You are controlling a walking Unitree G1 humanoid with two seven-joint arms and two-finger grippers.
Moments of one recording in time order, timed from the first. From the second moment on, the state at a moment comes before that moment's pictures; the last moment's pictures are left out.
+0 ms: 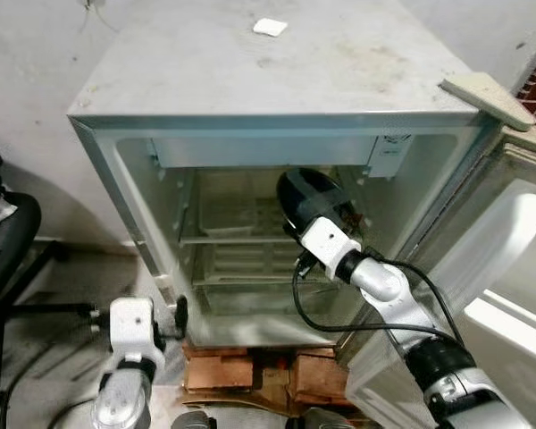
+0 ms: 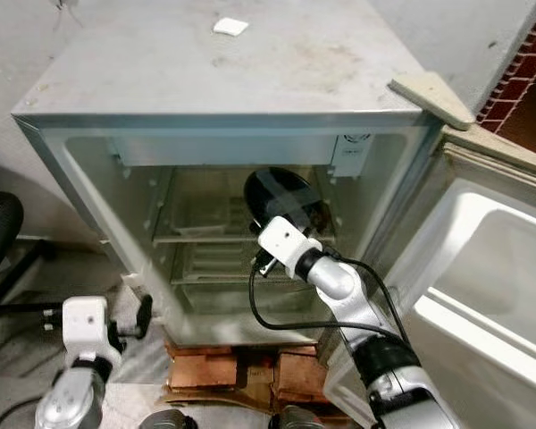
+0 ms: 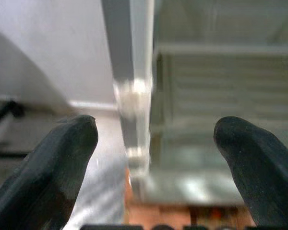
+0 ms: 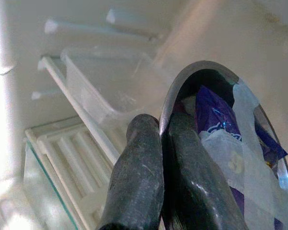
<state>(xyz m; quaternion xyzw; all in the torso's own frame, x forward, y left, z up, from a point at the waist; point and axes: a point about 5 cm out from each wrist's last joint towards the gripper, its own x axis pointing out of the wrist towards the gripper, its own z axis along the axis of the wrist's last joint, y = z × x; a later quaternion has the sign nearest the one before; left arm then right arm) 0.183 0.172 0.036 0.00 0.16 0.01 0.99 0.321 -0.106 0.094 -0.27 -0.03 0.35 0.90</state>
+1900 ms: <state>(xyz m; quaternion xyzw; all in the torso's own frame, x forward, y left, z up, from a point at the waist) 0.175 0.163 0.064 -0.01 0.15 0.04 0.99 0.373 -0.083 0.120 -0.42 -0.04 0.26 0.87</state>
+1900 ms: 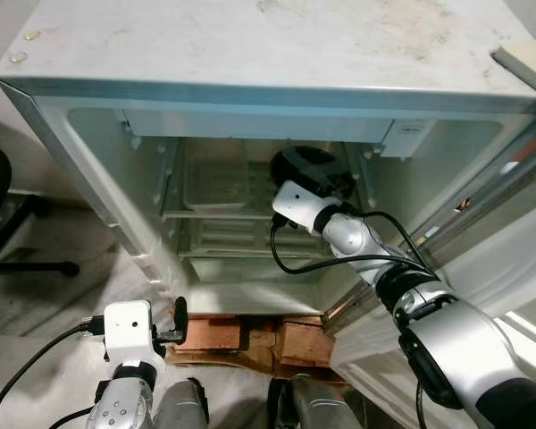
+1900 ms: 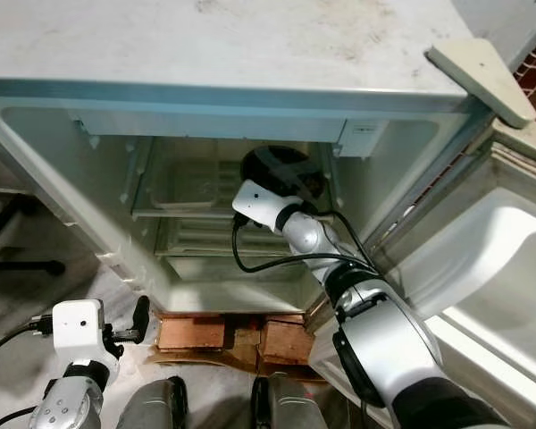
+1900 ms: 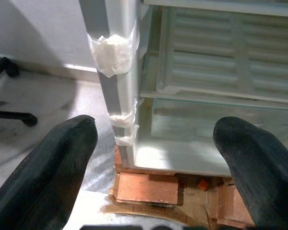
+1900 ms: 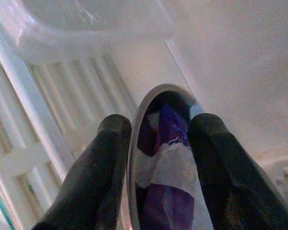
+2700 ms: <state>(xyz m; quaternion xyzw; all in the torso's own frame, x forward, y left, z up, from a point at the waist) 0.175 0.165 0.065 -0.01 0.15 0.04 0.99 0.373 -0.084 0.121 -0.41 -0.04 0.26 0.87</state>
